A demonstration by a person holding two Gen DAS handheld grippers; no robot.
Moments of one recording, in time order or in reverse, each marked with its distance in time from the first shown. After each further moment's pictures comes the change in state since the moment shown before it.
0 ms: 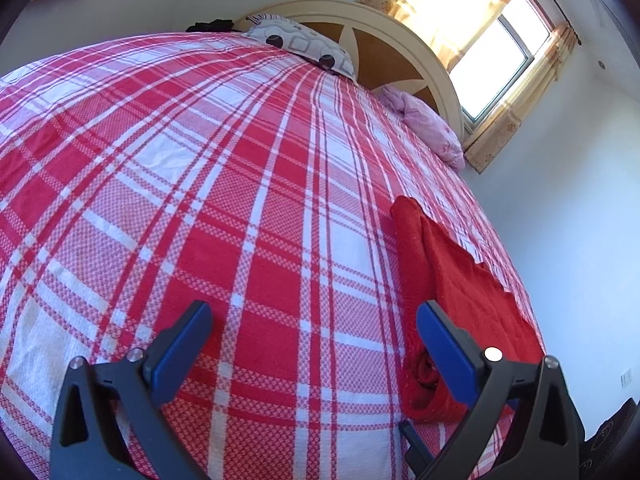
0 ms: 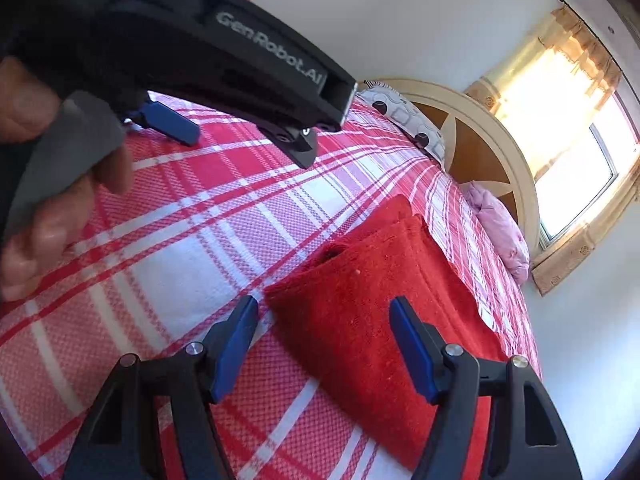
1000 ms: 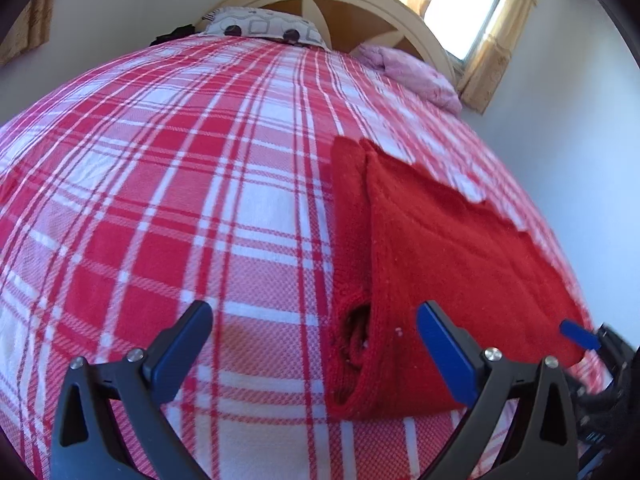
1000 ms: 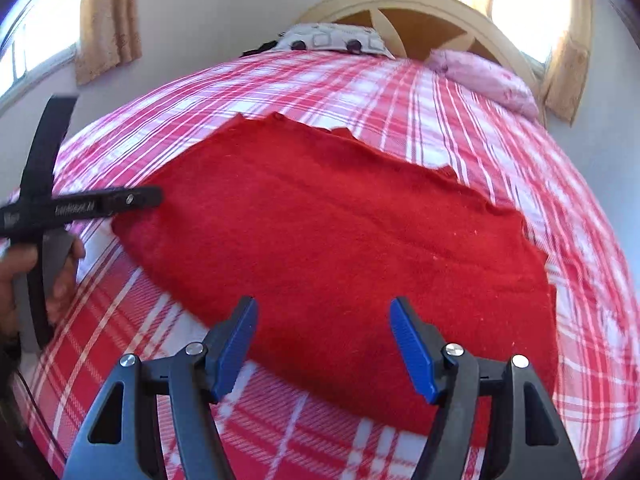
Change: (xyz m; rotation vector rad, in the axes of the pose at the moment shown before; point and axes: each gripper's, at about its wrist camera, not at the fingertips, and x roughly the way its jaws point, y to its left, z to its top) left arm 0.021 -0.073 -0.023 0.181 0.067 0.098; right arm -0.022 -0.177 -0.117 0.488 0.152 0.221
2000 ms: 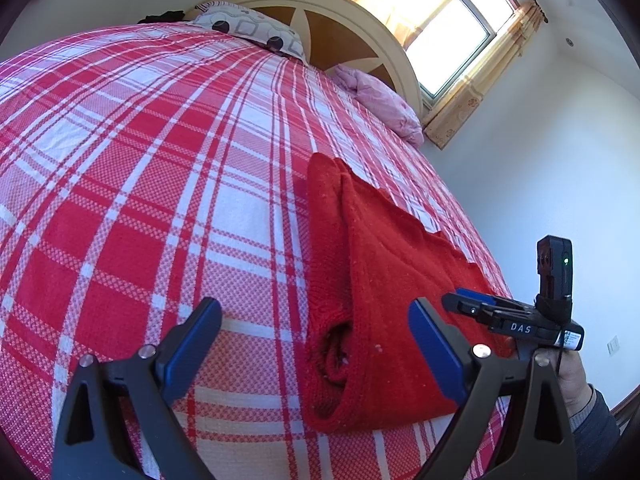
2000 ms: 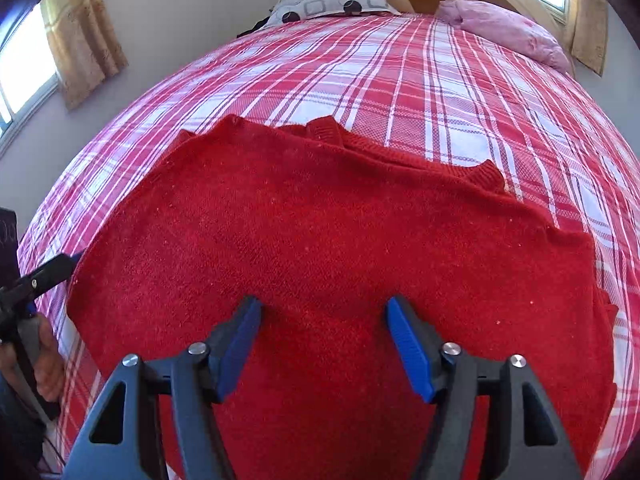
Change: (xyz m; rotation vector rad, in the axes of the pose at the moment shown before) left arm 0.013 0.015 0.001 -0.098 -0.034 -0.226; right arm 0.101 -0.067 0.062 0.203 0.125 0.172
